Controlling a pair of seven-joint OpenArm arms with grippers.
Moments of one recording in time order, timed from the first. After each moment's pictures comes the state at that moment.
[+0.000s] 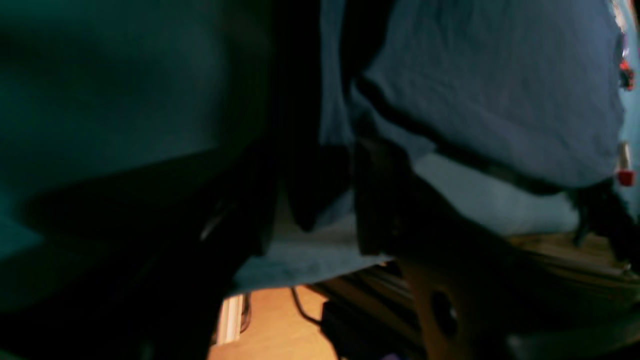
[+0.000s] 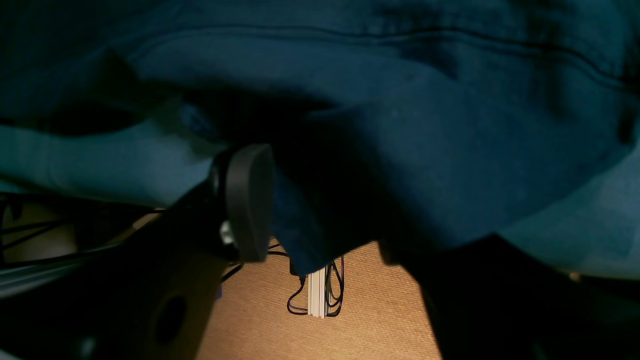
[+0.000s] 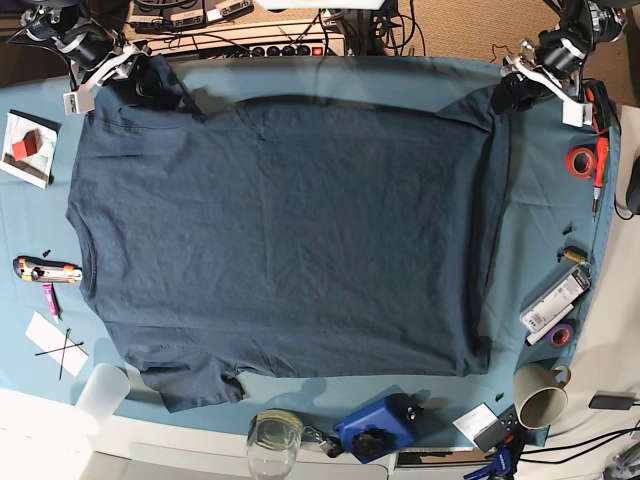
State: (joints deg) left arm 33.1 -4.6 -36.3 100.0 -56.6 -33.1 57.1; right arm -36.8 15.4 41.9 98.0 52.9 40.2 -57.4
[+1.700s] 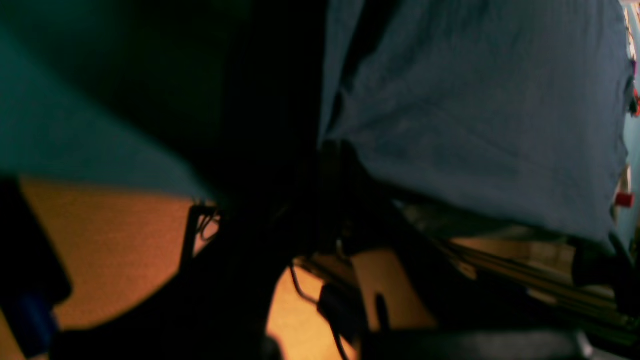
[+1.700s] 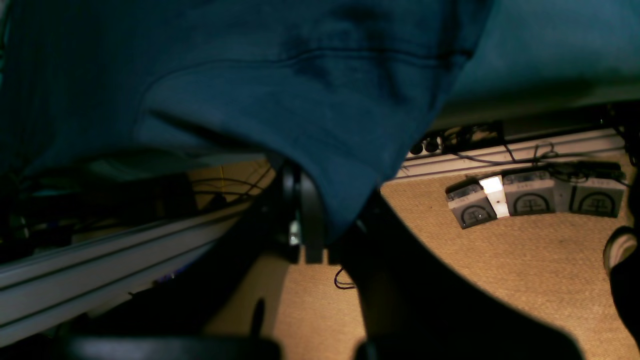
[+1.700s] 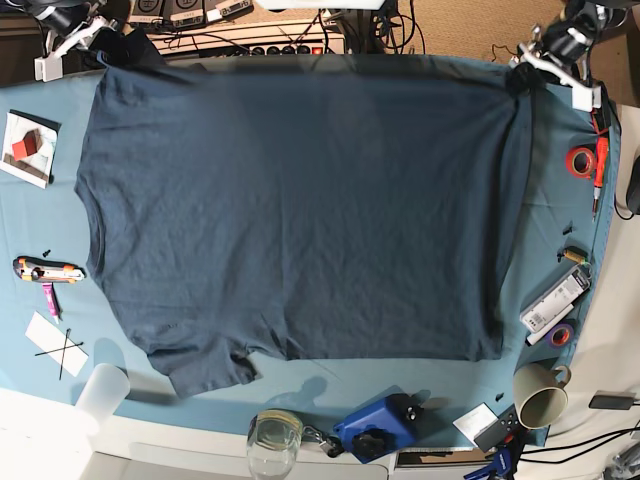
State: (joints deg) left arm 36.0 -3.6 -41.6 100.3 -57.8 -30.3 59.9; right arm -43.6 15.0 53.9 97.6 70.9 40.0 -69.3
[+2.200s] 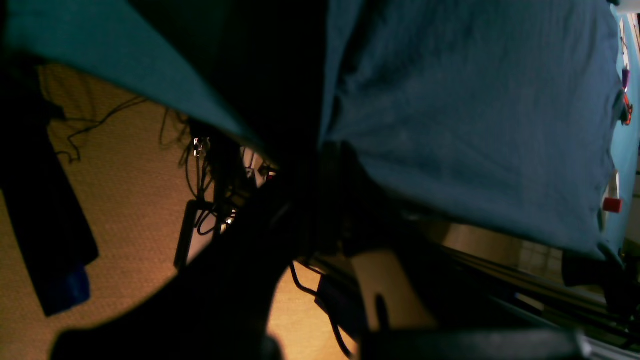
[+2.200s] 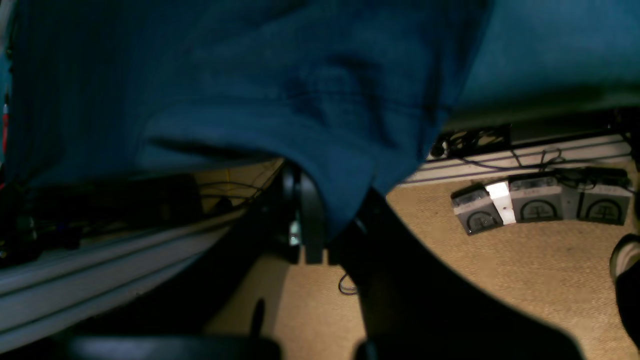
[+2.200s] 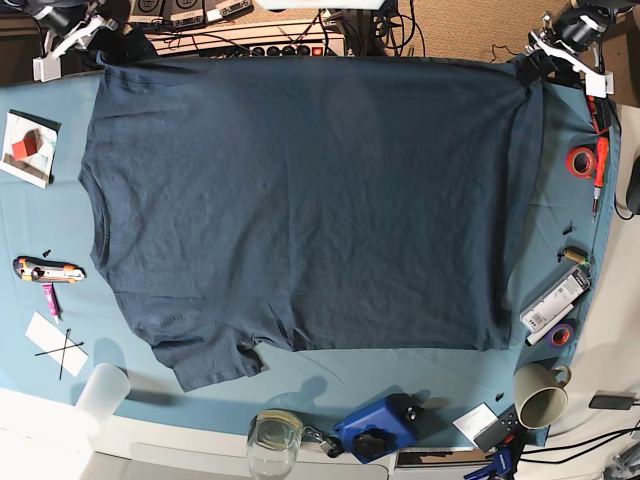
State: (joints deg) left arm 37.5 -3.5 -44.7 100.3 -61.1 -30.5 60.9; right arm -42.0 15.0 54.5 97.6 72.3 40.0 -70.6
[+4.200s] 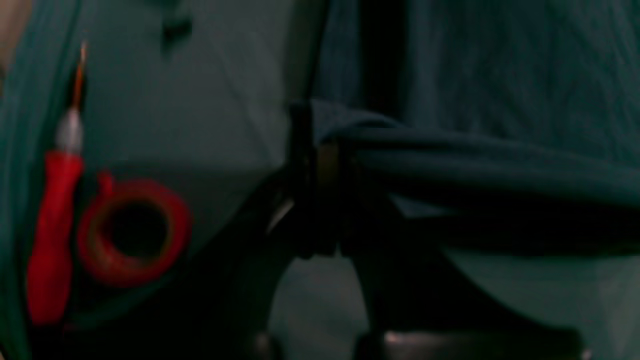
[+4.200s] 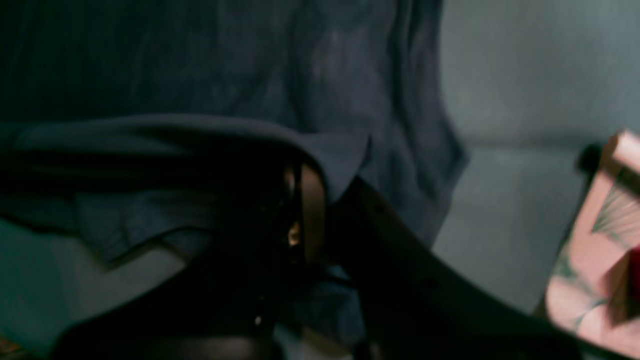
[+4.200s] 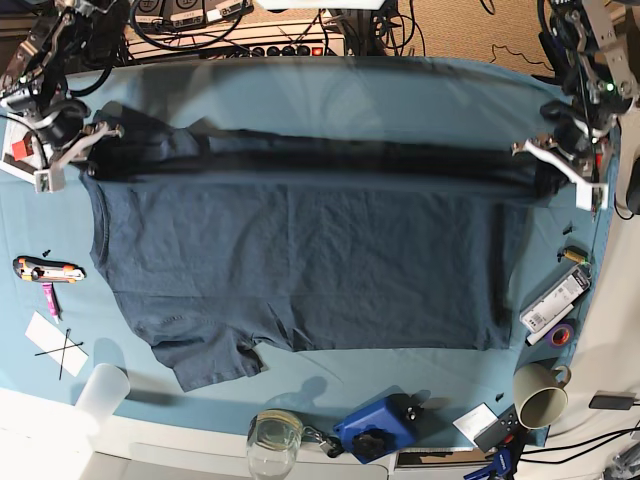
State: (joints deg) left arm 19.2 -11.7 -27.1 106.1 -29.7 -19.8 45.1; right arm -15.0 18.7 44.3 97.4 37.5 40.4 -57.6
